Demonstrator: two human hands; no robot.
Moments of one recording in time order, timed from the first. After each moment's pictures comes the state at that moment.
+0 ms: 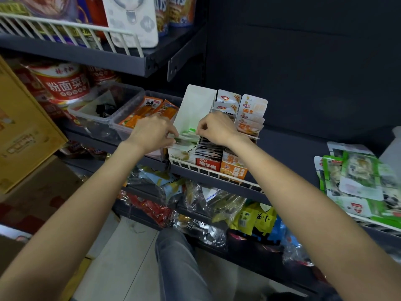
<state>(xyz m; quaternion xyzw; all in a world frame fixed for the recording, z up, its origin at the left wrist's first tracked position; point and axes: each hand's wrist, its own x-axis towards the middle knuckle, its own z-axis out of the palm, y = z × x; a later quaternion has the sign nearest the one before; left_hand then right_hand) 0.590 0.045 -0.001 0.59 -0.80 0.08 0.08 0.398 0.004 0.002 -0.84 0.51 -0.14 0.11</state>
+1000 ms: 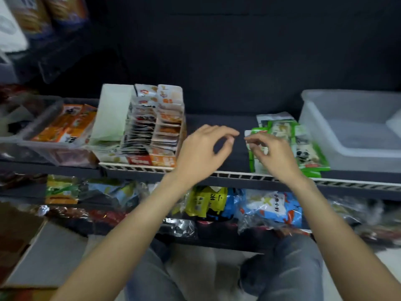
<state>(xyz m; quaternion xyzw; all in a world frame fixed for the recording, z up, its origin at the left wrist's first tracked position) 0.321 0.125 -0.004 0.37 -0.84 -0.11 0.39 0.115 0.135 -0.041 -0.71 0.61 -0.34 0.10</state>
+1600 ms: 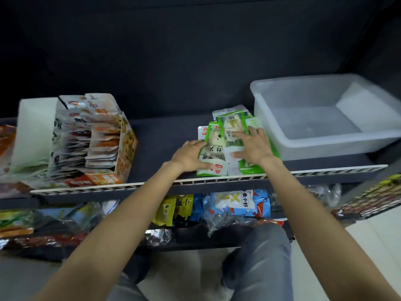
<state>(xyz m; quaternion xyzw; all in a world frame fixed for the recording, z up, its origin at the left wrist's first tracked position) 0.204 0.032 -0.093 0.46 -0.86 -0.23 -0.04 0.006 0.093 -0.078 -0.62 0.78 0.00 0.10</state>
